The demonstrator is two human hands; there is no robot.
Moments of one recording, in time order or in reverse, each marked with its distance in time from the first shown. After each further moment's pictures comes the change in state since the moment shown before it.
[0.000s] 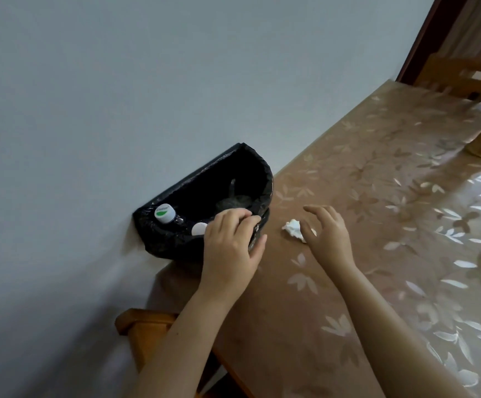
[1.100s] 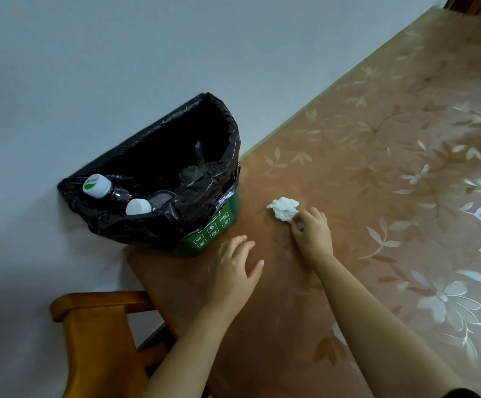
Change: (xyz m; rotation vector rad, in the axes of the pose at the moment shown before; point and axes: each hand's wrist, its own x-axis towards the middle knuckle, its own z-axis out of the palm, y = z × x) left_hand -0.066 0.013 0.132 -0.084 -0.393 -0.410; right_hand 0.009 0.138 0.065 -0.103 -0.228 0.161
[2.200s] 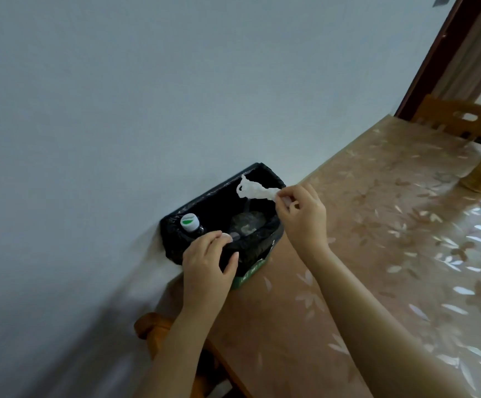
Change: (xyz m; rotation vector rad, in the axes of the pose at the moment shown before) left_hand -0.008 -0.043 -0.169 -0.057 0.442 0.169; right_hand -0.047 -0.250 -0.075 0.299 0.345 -0.360
